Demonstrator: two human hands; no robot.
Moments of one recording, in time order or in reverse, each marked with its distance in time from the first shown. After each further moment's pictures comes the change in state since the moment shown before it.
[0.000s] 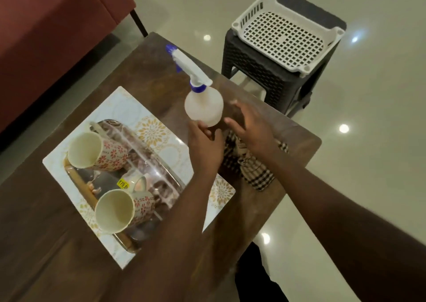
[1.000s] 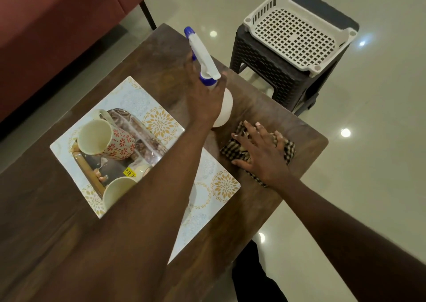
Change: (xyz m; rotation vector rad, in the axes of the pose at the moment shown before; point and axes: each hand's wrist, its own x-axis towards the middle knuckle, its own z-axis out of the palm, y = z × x) left_hand 0.074 0.041 -0.004 -0.192 0.102 0.366; right_hand -0.056 0.051 0.023 -0.668 -0.160 -0.149
